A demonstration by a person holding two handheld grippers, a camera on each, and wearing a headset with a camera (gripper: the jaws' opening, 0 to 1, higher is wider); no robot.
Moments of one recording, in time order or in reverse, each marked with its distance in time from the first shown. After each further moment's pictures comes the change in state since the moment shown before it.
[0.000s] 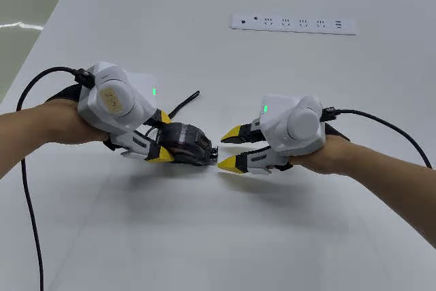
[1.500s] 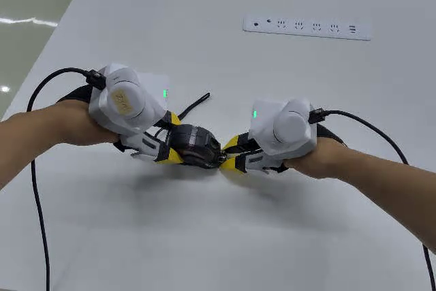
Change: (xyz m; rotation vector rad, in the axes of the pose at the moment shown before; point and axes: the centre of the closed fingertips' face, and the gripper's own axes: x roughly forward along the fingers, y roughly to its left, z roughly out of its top) left arm 0.000 -0.001 0.001 -0.011 -0.015 0.008; right arm 0.016 0.005 -0.003 -0.040 0.101 0.038
